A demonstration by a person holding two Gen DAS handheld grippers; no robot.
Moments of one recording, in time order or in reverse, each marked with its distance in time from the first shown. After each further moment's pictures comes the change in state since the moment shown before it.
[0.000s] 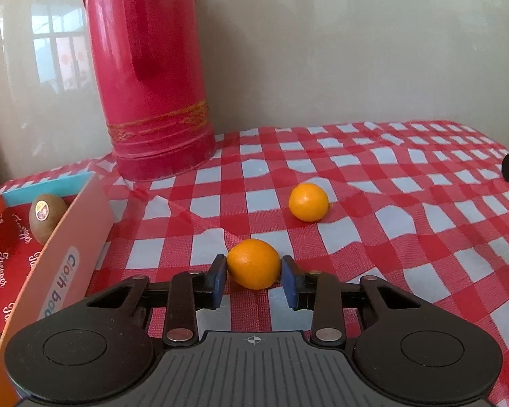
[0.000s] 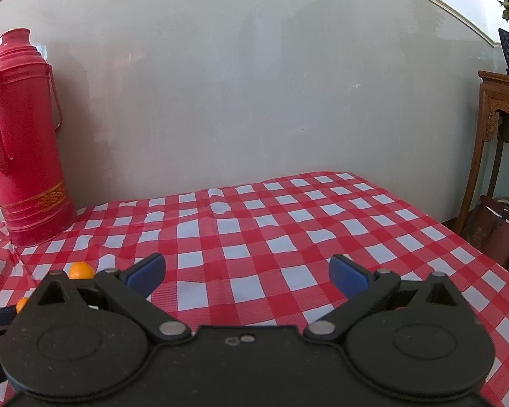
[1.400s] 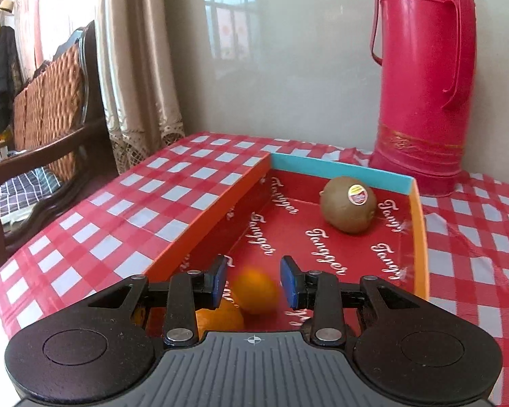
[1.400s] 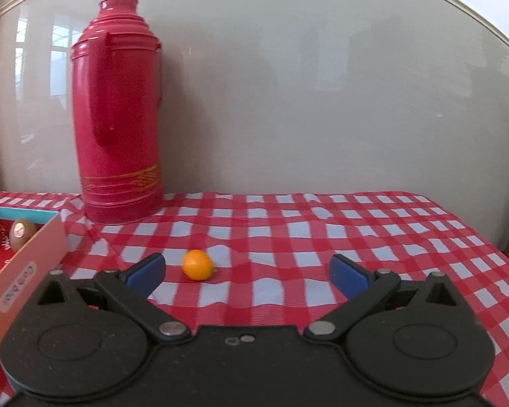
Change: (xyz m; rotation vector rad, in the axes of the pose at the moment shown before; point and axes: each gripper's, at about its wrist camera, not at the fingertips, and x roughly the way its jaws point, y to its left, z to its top) left arm -0.057 0.180 -0.025 -0.315 0.031 0.482; right arm -0.022 0.101 -0.012 -0.148 -0.018 0.169
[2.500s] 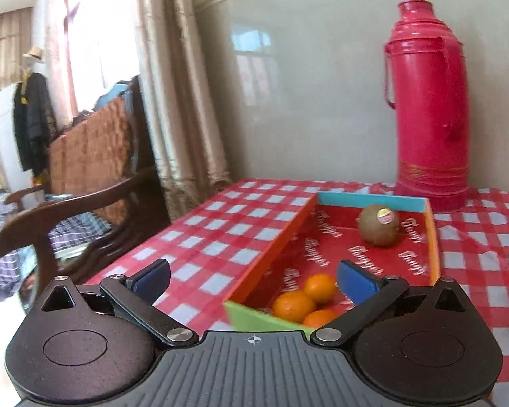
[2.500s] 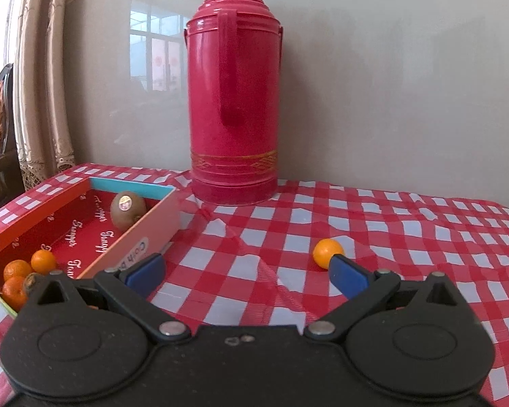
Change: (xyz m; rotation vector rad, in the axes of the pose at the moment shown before) left arm -0.081 0.040 -0.021 0.040 -0.176 0.130; right arm -0.005 0.059 -0.001 -0.101 0.052 0.286
